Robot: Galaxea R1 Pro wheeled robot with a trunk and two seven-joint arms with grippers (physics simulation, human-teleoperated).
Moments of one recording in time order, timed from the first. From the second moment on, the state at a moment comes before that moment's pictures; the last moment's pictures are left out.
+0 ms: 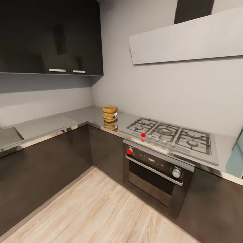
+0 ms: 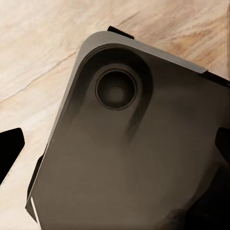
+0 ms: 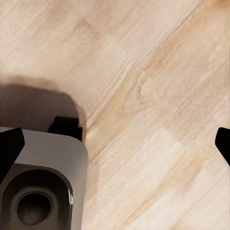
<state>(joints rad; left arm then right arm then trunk) 0.00 0.01 0.04 -0.03 0.37 -0.10 -0.02 -0.25 -0.10 -0.21 0.03 0.36 -0.07 -0.03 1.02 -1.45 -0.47</state>
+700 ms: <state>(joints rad) 0.00 0.01 0.04 -0.03 0.37 -0.10 -0.02 -0.25 -0.10 -0.21 0.03 0.37 -0.06 -0.03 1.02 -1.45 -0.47</state>
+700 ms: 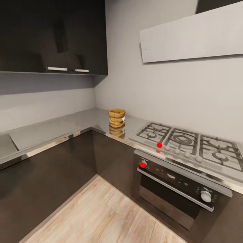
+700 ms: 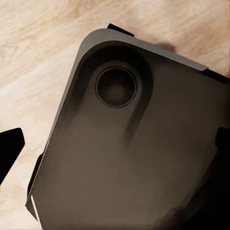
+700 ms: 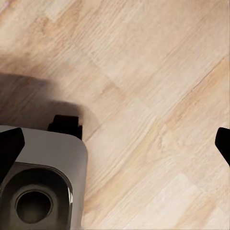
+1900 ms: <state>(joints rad) 0.00 0.01 0.04 -0.03 0.36 -0.09 -0.02 -0.25 -0.10 -0.21 0.03 0.37 -0.06 -0.03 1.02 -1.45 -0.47</state>
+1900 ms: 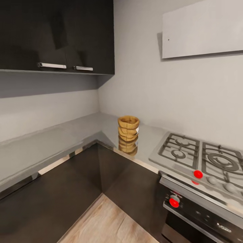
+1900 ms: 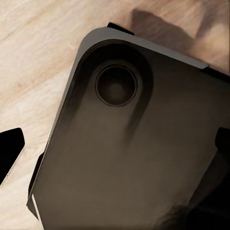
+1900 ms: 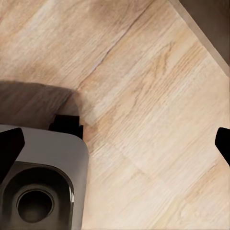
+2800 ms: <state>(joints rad) 0.00 0.01 0.04 -0.03 0.36 -0.09 -0.02 -0.25 -0.10 -0.21 0.03 0.36 -0.05 -0.03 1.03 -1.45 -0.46</state>
